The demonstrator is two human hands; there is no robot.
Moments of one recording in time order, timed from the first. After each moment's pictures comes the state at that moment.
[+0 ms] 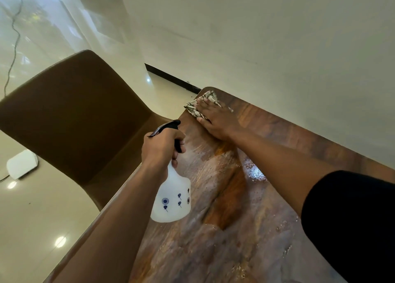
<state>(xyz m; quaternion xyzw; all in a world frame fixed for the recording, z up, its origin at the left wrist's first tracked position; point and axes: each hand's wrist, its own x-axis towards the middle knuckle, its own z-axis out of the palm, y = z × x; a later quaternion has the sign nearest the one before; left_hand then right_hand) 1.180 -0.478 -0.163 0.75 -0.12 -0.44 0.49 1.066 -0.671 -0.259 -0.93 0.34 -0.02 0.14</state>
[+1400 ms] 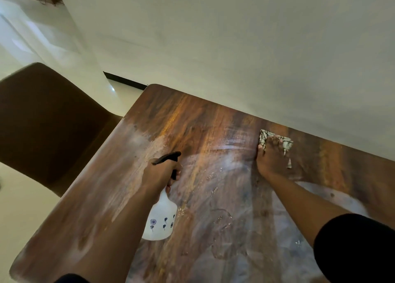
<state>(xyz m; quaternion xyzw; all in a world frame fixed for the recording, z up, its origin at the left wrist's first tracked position) 1.017 -0.384 -0.157 0.71 -0.22 -0.54 0.40 0.706 -0.521 -0.267 -0.60 0.78 -0.06 0.16</state>
